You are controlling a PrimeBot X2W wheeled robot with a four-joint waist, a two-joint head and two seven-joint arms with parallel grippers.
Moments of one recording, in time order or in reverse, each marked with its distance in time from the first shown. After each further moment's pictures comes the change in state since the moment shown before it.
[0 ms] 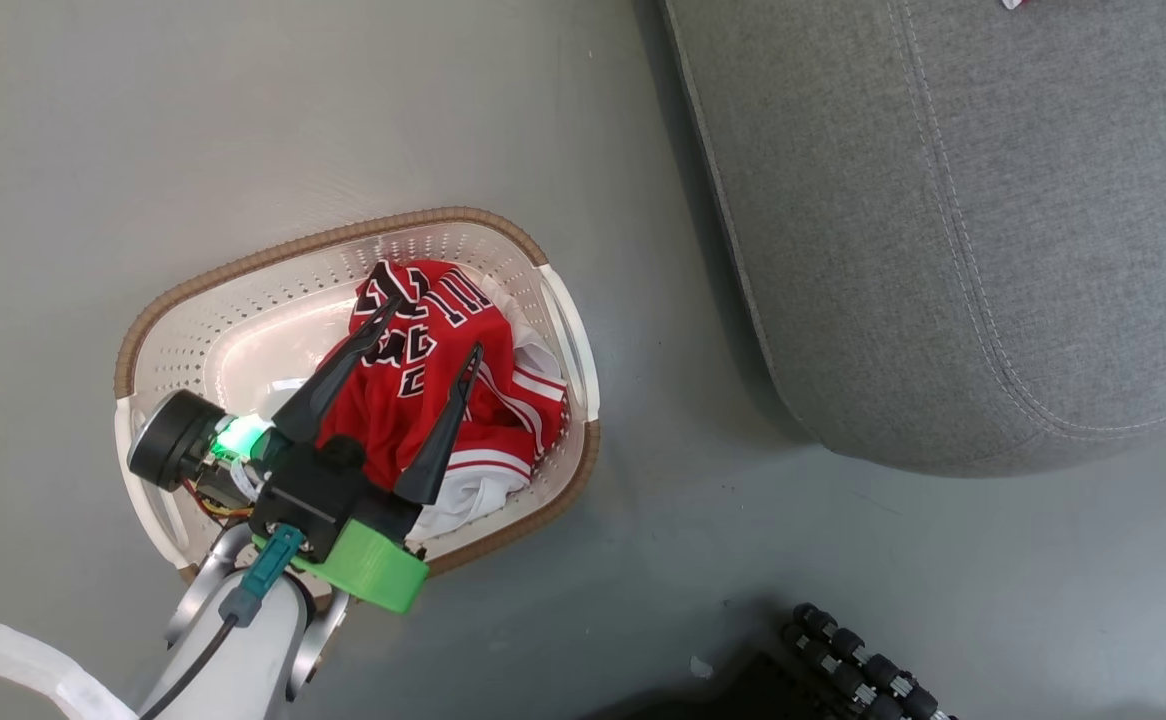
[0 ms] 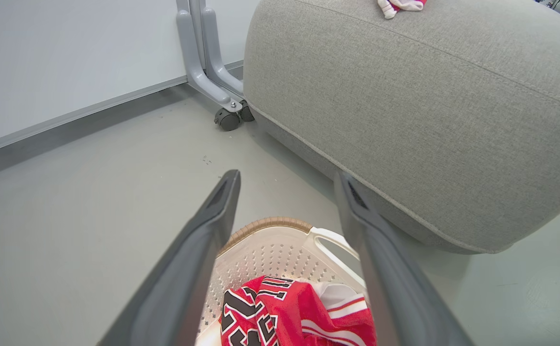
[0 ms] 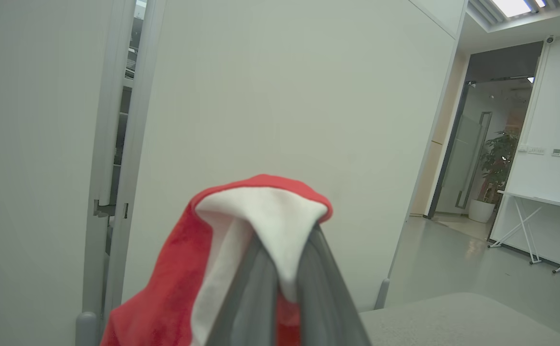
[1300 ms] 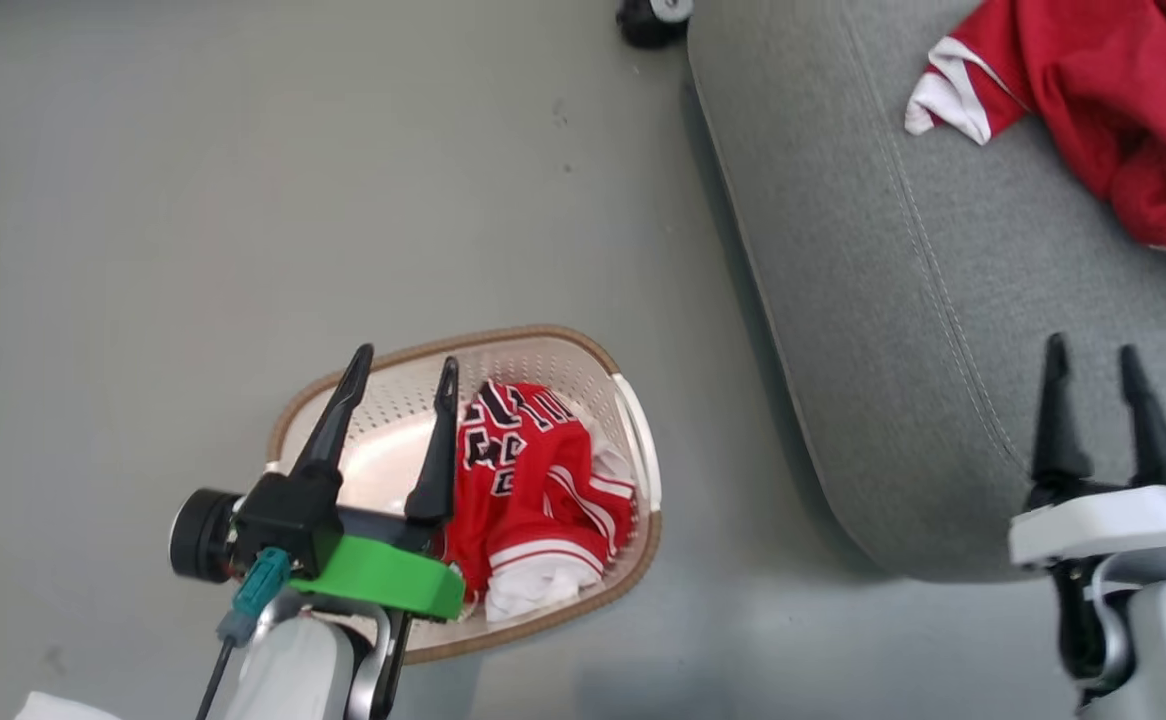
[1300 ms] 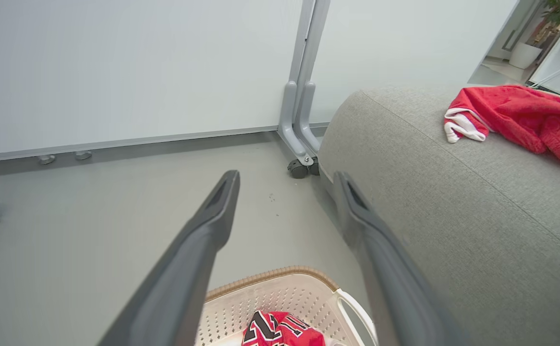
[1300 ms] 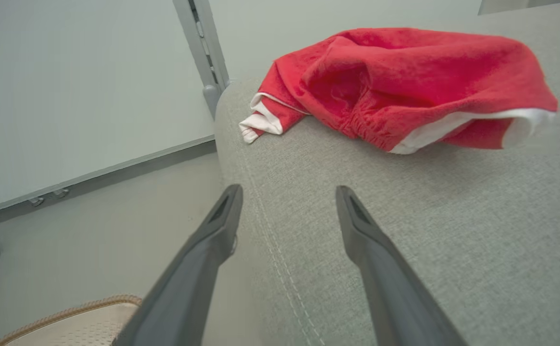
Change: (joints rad) left arm 0.118 -0.227 0.149 0.051 -0.115 0.078 0.000; right arm 0.830 0.323 0.154 -0.008 0.076 0.000 0.000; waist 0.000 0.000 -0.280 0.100
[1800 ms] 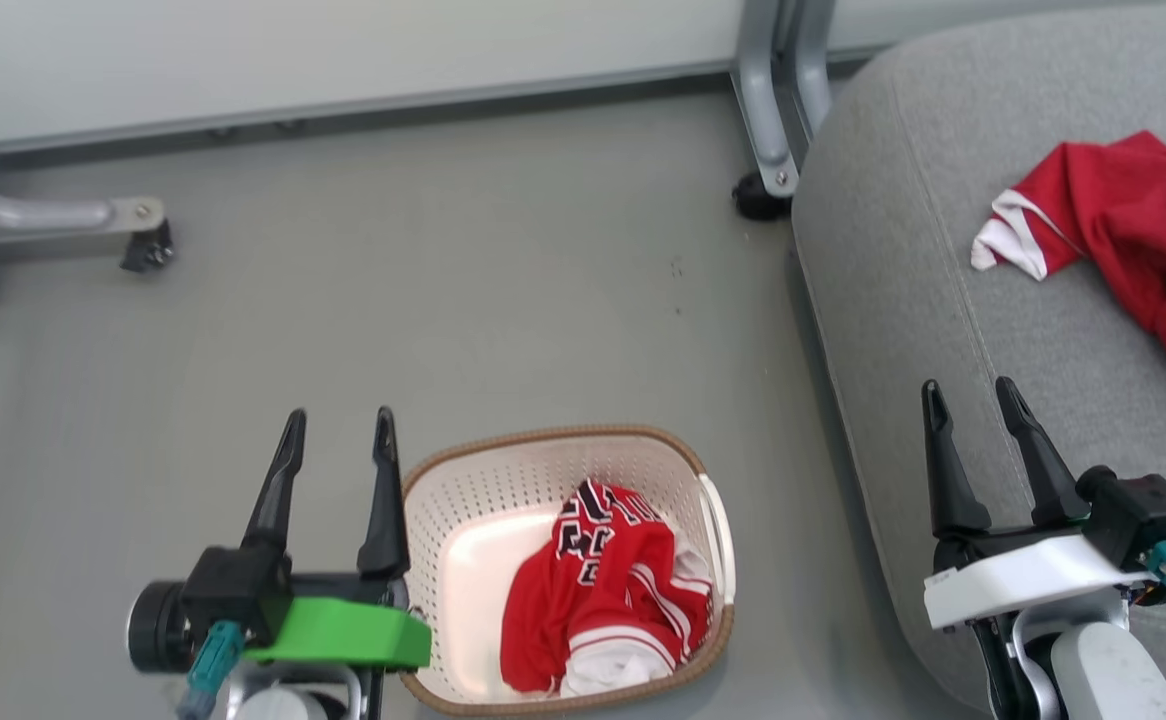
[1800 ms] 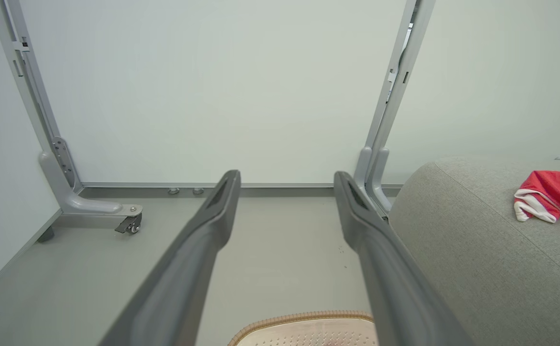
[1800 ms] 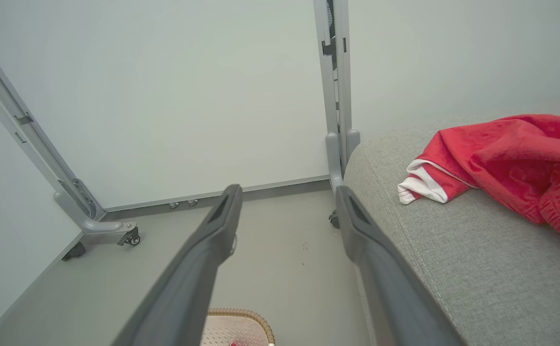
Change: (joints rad) left arm 0.137 -0.015 0.073 -0.084 -0.031 0.102 0.000; right arm 0.090 0.003 0.211 -0.095 -0.041 0.000 0.000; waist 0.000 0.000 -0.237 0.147
